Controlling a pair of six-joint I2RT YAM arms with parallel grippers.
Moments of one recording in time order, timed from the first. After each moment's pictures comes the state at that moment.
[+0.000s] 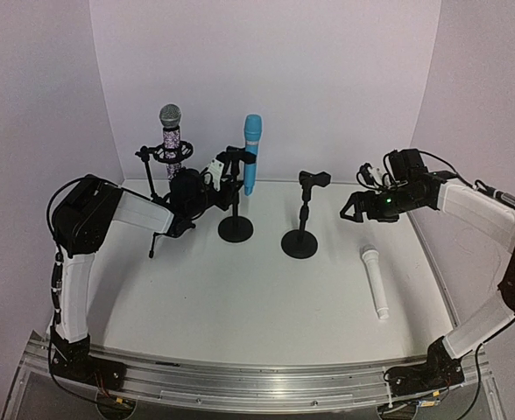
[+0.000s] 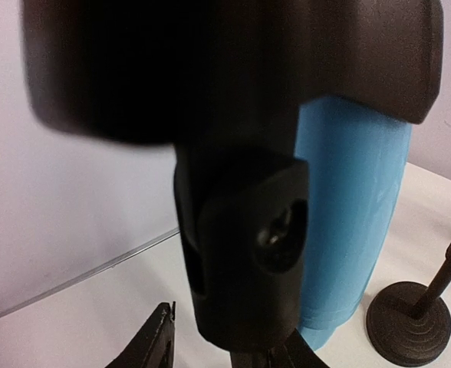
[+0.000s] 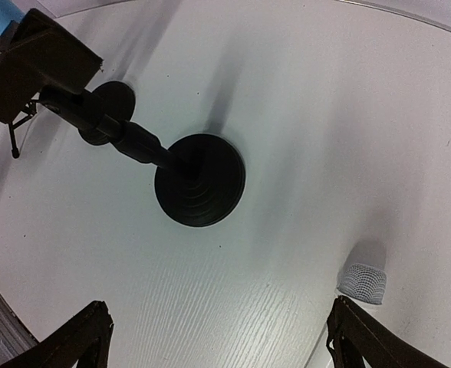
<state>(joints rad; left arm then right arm) -0.56 2.16 1.33 0.79 0.15 0.08 0.29 1.49 1.22 -0.60 -0.29 0.13</state>
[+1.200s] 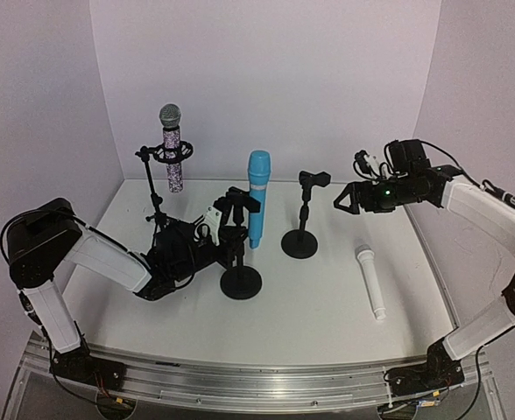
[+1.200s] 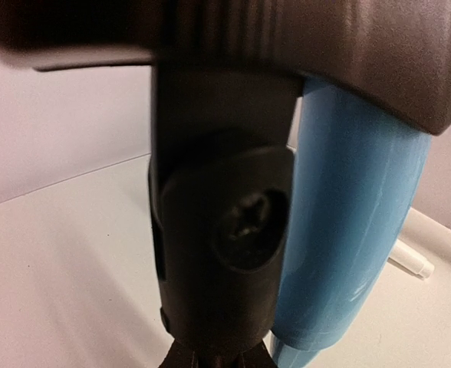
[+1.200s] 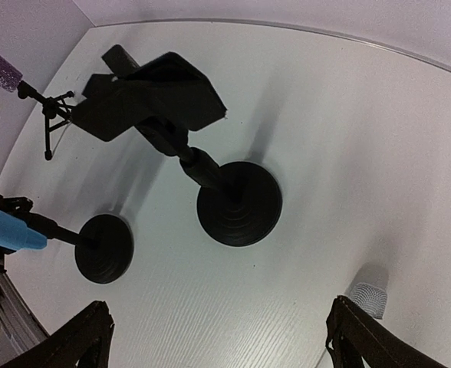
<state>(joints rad) -0.91 1.75 0.71 0.99 -0.07 -0.12 0.35 1.44 1.26 -0.59 -0.31 0.13</state>
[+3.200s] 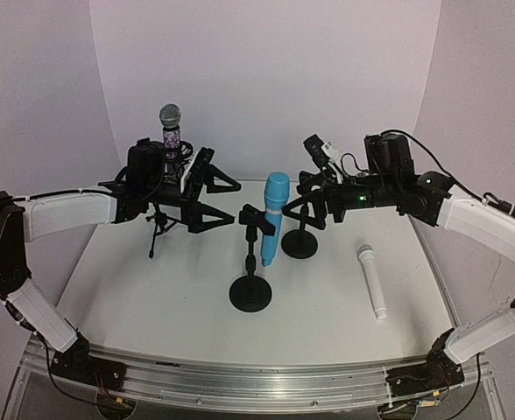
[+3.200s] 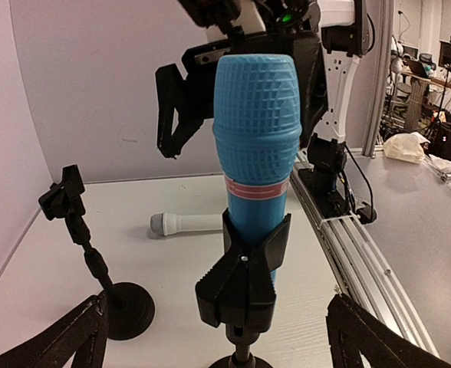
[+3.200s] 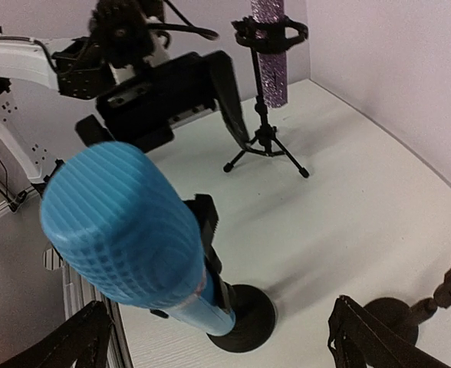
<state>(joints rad) -0.57 1.54 1.09 0.28 1.08 0.24 0.68 1.37 1.26 -0.34 -0.52 -0.02</state>
